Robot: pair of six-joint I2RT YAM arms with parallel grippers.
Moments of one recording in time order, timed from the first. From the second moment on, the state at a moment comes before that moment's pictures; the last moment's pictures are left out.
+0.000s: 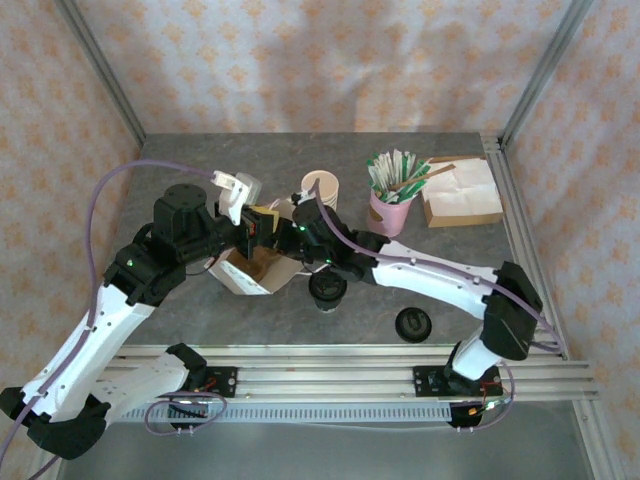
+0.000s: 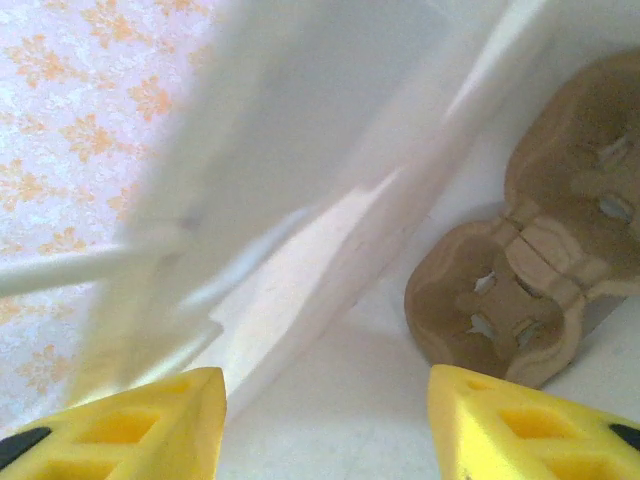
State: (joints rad) left arm -0.52 0.94 1.21 -0.65 0.28 -0.17; right arm 1.03 1.56 1.28 -0.15 -0.03 1.09
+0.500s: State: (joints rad) left arm -0.52 0.86 1.14 -0.67 0.34 -0.28; right arm 1.03 1.36 1.20 -0.38 0.01 0.97
